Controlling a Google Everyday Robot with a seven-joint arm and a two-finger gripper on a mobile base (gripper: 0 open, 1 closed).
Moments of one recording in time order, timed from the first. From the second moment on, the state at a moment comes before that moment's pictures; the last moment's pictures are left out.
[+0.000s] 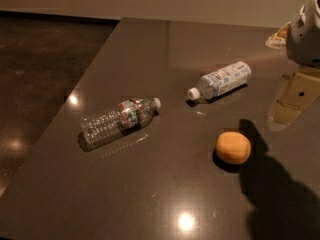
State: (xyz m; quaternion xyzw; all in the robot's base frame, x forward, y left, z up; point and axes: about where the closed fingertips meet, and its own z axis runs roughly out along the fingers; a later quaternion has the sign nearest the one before) arm 0.438 -0.215 0.984 -0.60 0.78 -0.04 0.17
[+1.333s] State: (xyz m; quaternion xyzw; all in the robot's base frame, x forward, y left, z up) arm 0.435 -0.215 0.934 -0.60 0.79 -0.01 0.14
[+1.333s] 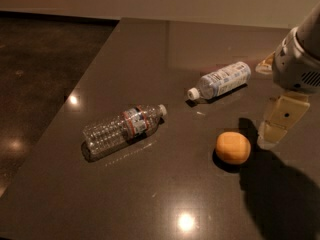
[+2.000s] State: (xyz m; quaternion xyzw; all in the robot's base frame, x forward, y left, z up) arm 0.417 -0.186 0.902 -0.63 0.76 0.02 0.14
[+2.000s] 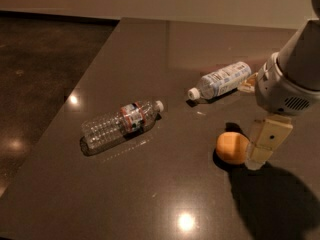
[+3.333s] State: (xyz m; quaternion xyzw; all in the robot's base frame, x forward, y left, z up) arm 0.387 -0.161 0.849 -0.64 0.76 0.02 0.08
